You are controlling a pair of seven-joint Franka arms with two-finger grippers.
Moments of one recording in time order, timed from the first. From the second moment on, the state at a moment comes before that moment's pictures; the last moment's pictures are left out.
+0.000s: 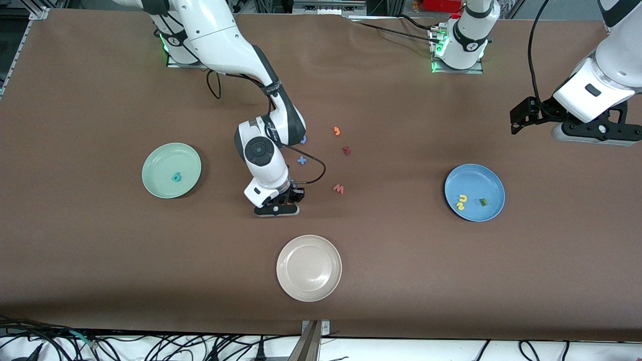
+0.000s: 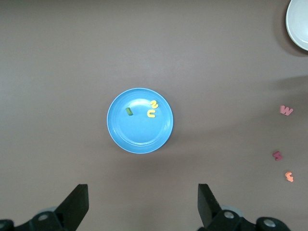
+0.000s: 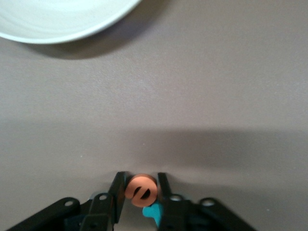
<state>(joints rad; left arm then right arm) 0.05 0.02 -0.18 -1.61 0.03 1.61 -0.05 0.86 0.86 -0.32 -1.51 0.36 2.46 0.36</state>
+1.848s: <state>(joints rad) 0.05 0.02 -0.20 -1.60 0.03 1.59 -0.05 0.77 0.65 -0.78 -1.54 0.36 1.76 -0.12</state>
